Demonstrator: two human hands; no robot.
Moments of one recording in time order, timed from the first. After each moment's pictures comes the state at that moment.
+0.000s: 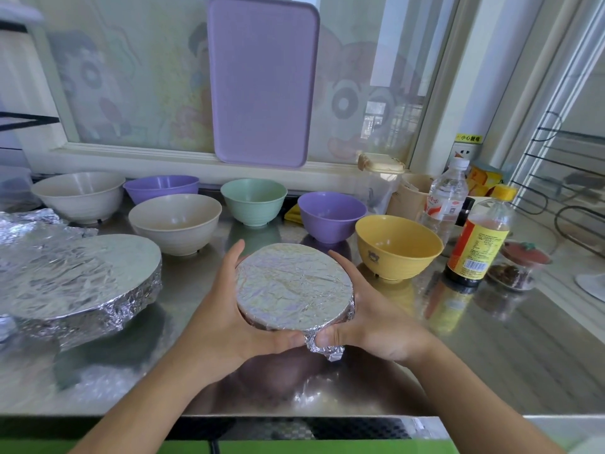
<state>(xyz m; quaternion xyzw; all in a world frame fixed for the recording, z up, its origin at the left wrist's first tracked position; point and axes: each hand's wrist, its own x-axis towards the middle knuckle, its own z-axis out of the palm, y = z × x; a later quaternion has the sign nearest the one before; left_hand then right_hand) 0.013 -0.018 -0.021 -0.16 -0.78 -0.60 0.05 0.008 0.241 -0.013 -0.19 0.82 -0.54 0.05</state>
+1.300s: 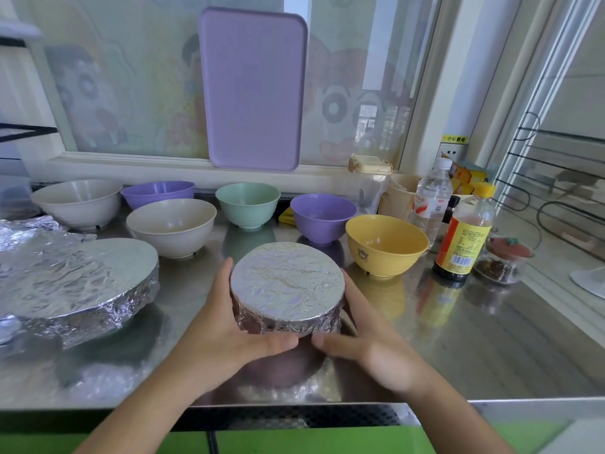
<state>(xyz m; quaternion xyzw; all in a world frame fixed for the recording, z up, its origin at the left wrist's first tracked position) 0.029 -0.014 -0.024 -0.13 -0.78 -0.61 0.04 0.058 0.233 -0.018 -0.18 0.79 -0.59 -0.01</state>
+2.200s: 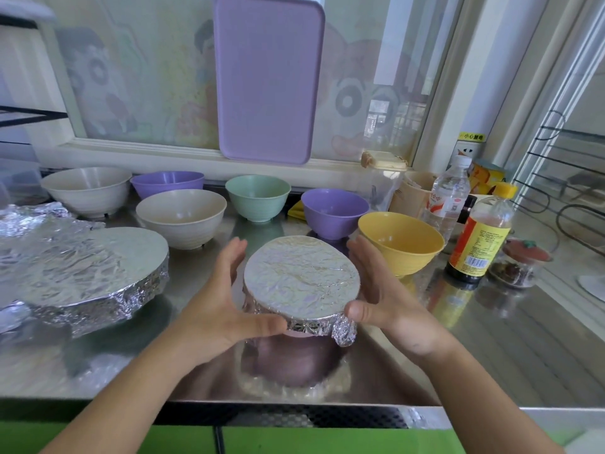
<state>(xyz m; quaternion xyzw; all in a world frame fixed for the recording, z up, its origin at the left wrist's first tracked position) 0.002 -0.036 -0.020 -0.19 -0.76 -0.62 0.01 0.028 0.244 -0.002 -0.17 0.74 -0.65 0.02</state>
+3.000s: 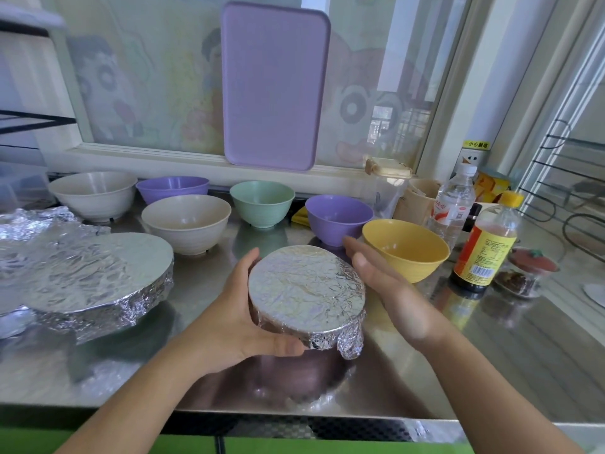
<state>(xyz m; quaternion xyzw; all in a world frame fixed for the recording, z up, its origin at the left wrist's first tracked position) 0.002 -0.028 -0.023 -0.20 -0.76 -0.62 -0.02 0.003 0.243 0.017 -0.15 0.76 -0.63 0.00</state>
